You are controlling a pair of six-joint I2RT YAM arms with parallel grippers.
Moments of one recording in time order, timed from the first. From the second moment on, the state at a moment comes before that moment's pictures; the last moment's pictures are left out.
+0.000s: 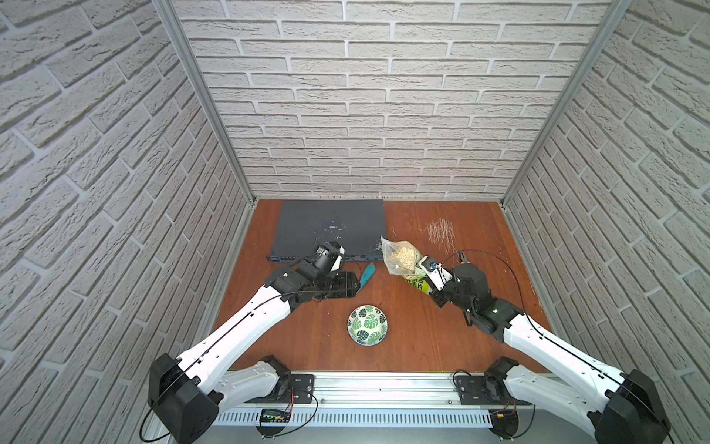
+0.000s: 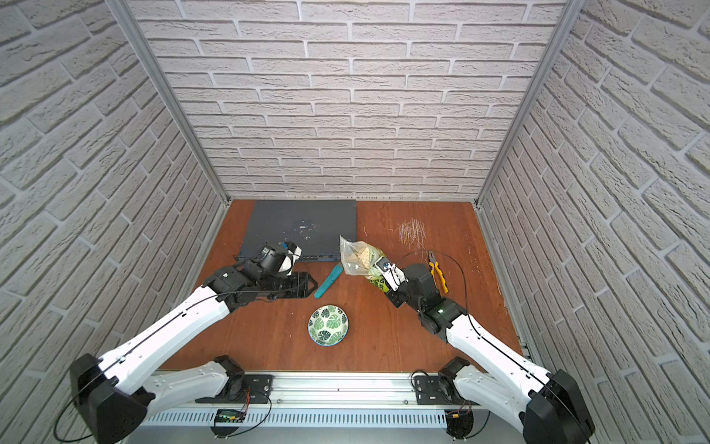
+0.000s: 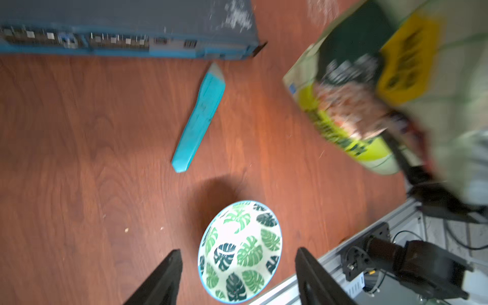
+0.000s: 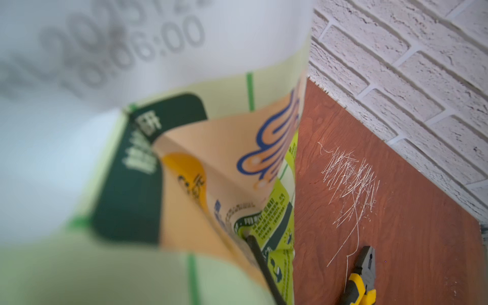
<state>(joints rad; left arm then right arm) -0.58 1.11 0.94 -0.81 0.19 -0.59 0.60 0.97 0.58 -0.12 0.03 -0.31</state>
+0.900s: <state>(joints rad) -0.58 1.43 0.73 -0.59 0.40 -0.64 0.60 0.94 0.66 -0.27 0.05 -0.38</state>
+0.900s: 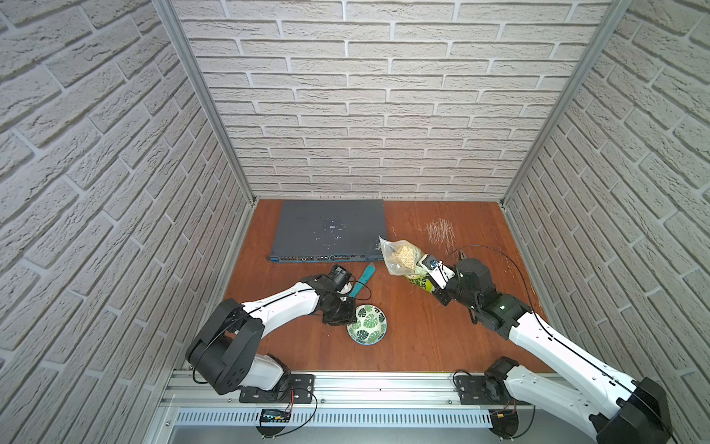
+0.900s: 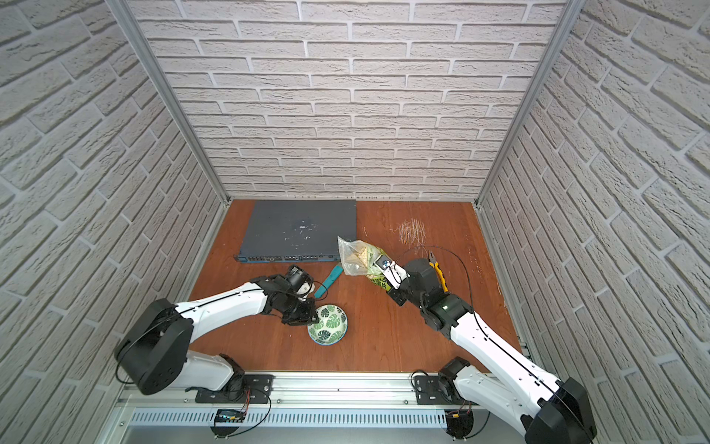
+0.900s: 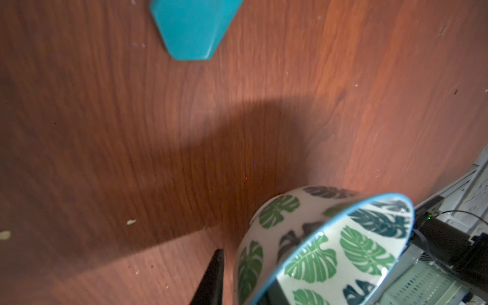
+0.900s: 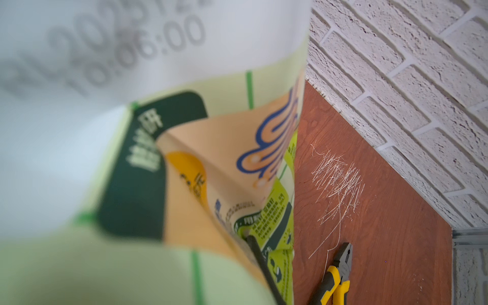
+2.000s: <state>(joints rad) -0.53 1.75 1.02 -0.40 0.34 -0.68 0.73 0.98 0.74 -0.50 0.47 -0.72</state>
